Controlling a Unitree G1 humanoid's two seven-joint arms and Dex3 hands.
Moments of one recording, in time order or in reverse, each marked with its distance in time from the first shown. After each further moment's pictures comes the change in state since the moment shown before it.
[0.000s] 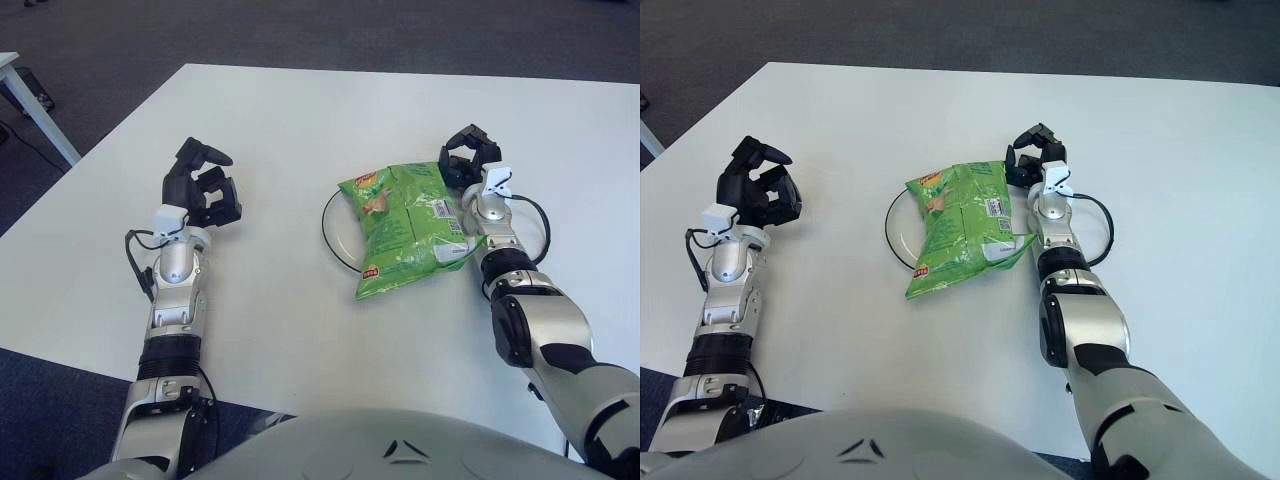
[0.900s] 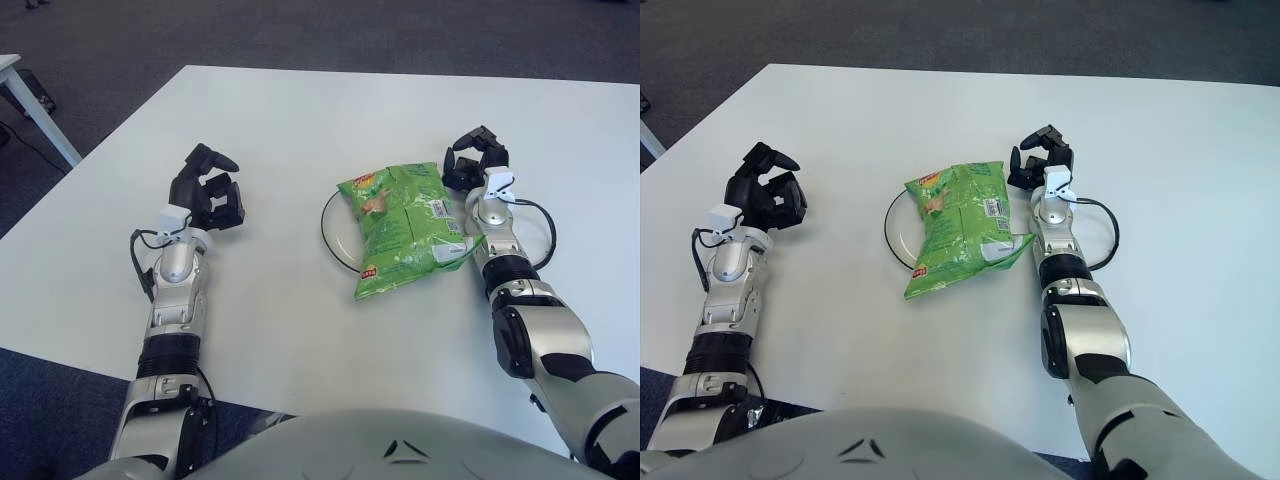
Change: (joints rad) left arm -0.008 0.012 -0.003 0.056 -0.024 0.026 -0.072; right arm 0.066 0.001 -0.003 -0.108 -0.026 0.025 -0.088
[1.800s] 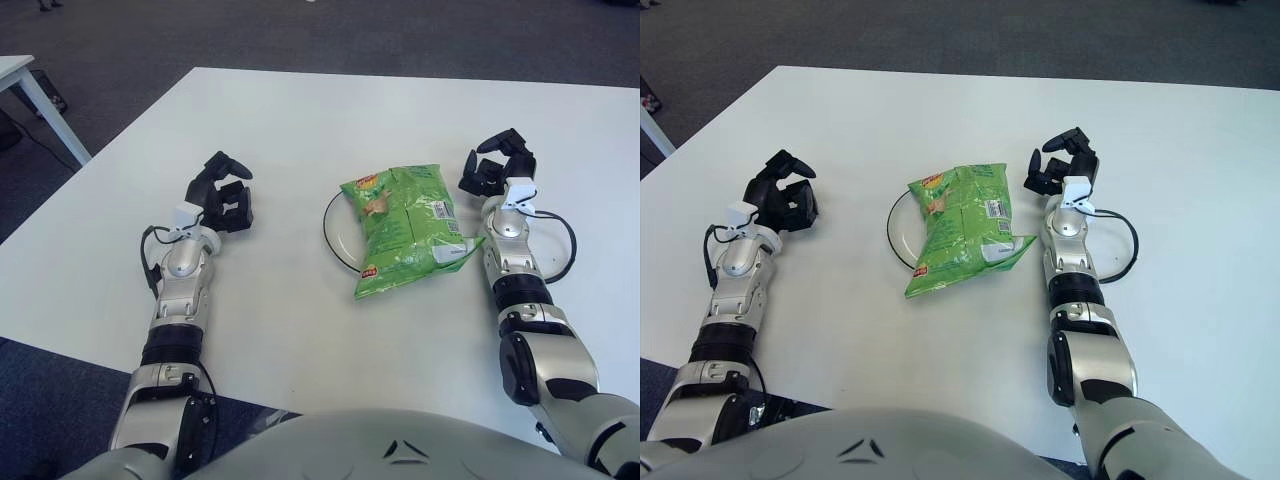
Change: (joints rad) left arm -0.066 0.013 -0.029 0.138 -0.005 0.019 -0.090; right arm 0.157 -0.008 -0.036 -0.252 -0.002 0.044 -0.078
